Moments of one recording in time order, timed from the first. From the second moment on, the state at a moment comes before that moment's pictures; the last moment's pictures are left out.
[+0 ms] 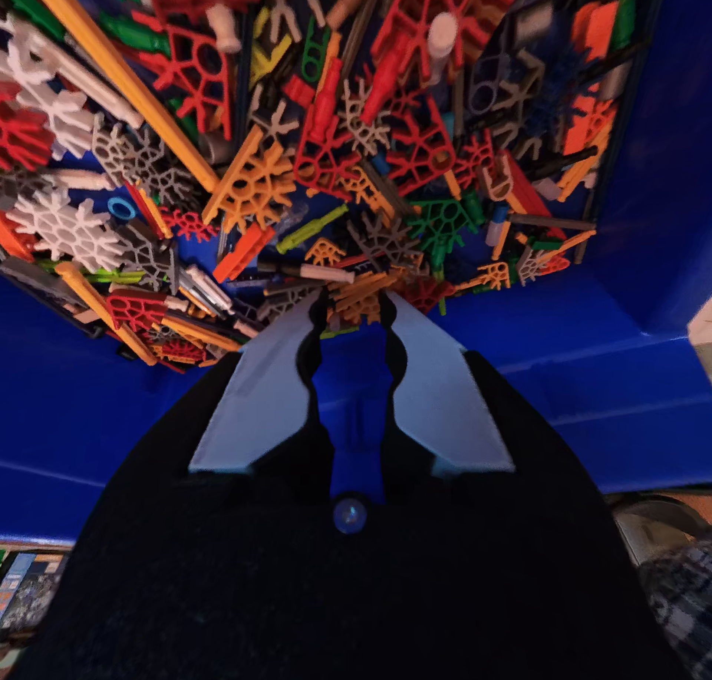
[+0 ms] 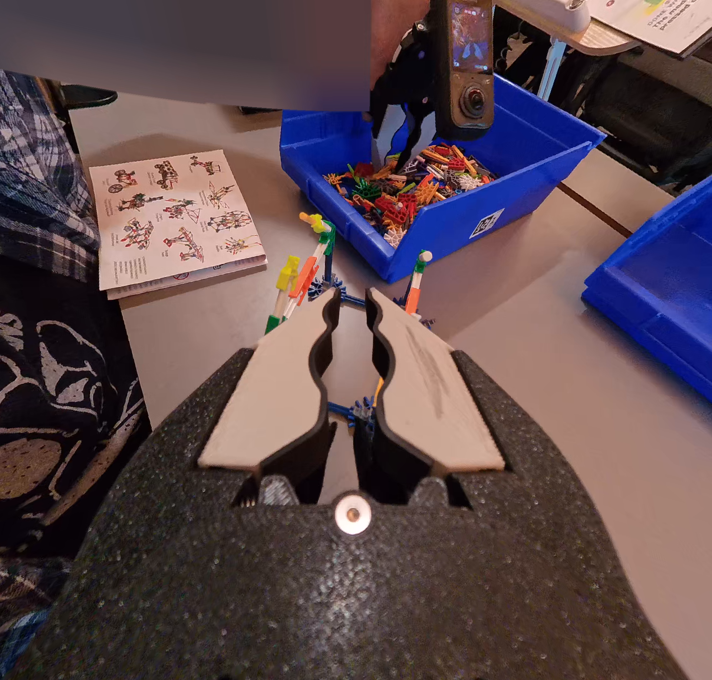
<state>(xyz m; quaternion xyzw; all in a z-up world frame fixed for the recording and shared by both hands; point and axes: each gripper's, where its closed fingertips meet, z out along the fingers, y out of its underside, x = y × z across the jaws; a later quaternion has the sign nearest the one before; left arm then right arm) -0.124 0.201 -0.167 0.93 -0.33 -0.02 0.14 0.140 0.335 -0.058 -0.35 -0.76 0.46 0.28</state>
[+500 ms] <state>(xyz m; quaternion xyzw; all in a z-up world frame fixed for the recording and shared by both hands) -0.127 0.207 -0.170 0.93 -0.35 -0.03 0.14 0.142 0.343 -0.057 -0.35 -0.76 0.47 0.29</state>
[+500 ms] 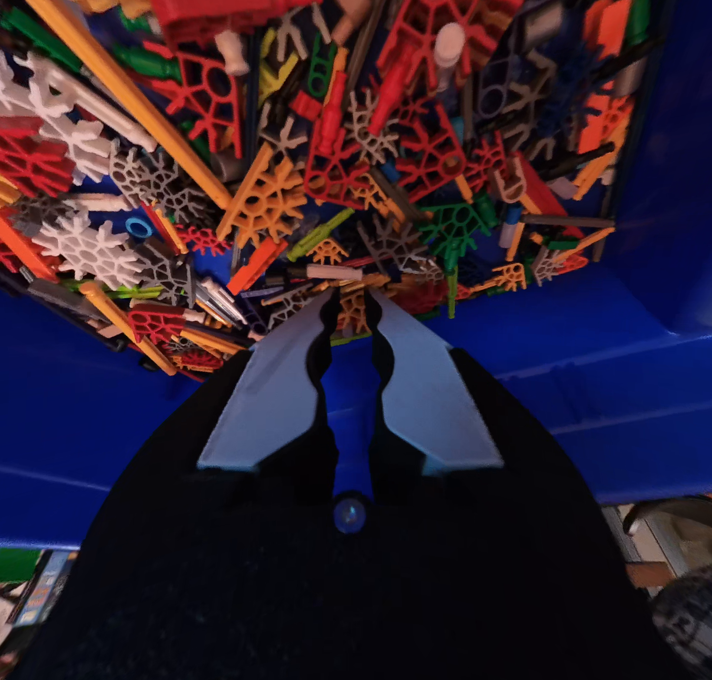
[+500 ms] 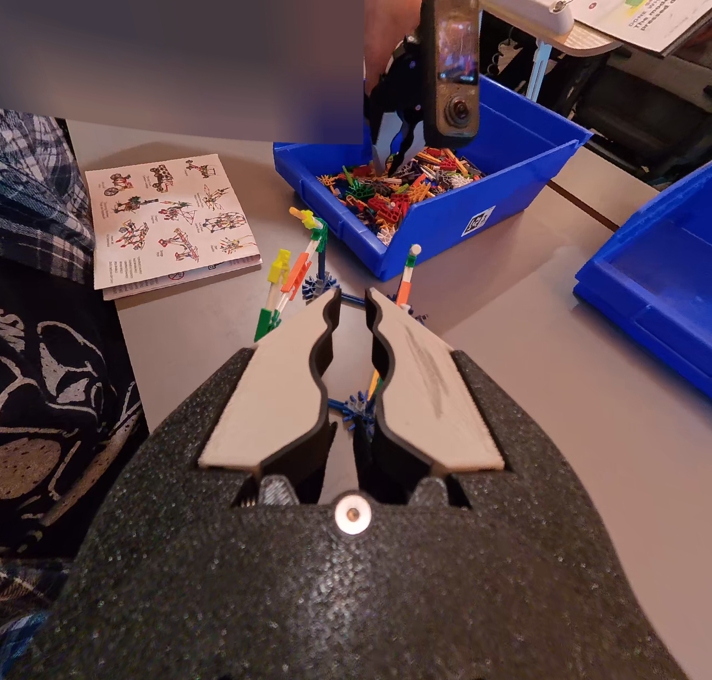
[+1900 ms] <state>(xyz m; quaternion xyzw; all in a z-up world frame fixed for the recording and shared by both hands) -0.112 0.225 -0.167 0.92 -0.39 -0.03 0.07 0.145 0.346 -0.060 -0.36 -0.75 0.47 0.29</state>
